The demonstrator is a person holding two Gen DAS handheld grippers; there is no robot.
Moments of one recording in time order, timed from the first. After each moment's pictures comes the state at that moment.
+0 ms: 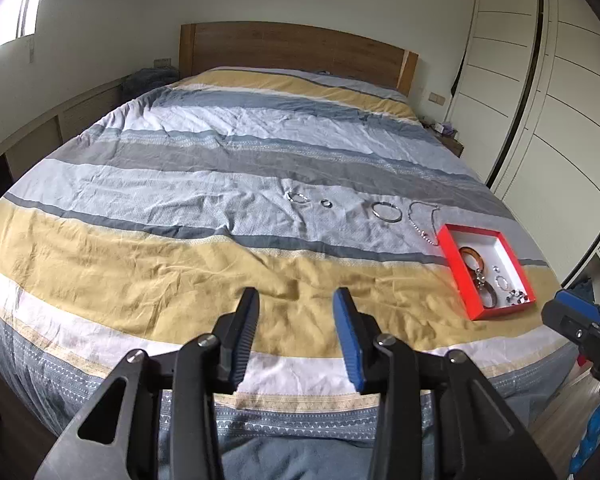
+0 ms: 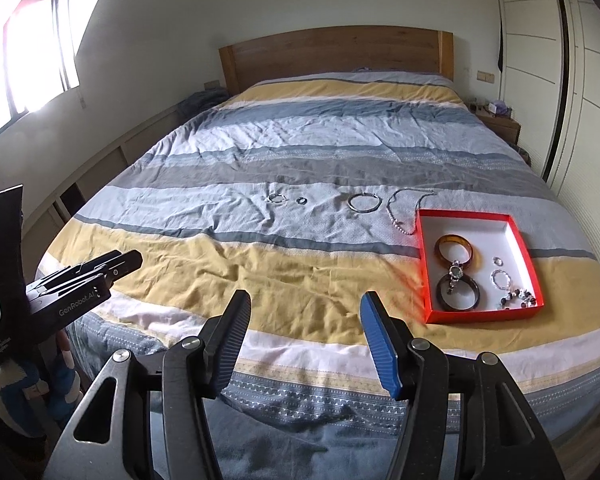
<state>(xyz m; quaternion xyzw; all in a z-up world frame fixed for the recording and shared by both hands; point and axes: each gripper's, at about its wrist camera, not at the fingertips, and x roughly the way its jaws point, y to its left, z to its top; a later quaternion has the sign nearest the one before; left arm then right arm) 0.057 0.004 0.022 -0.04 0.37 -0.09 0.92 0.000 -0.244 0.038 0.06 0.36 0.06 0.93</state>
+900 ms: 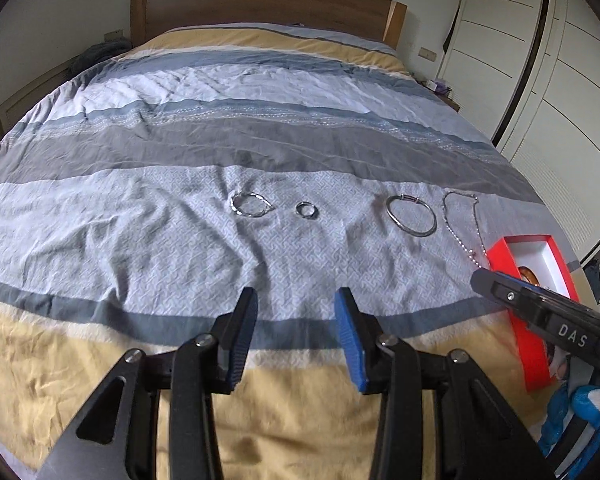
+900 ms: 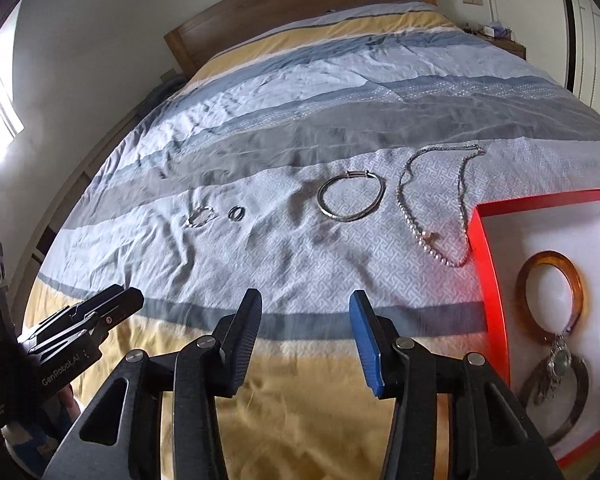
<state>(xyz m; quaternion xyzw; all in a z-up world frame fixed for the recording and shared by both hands) 0.276 -0.075 -0.077 -0.01 0.43 -0.14 0.89 0.245 -0.297 -0.091 0.16 0.43 0.05 0.89</state>
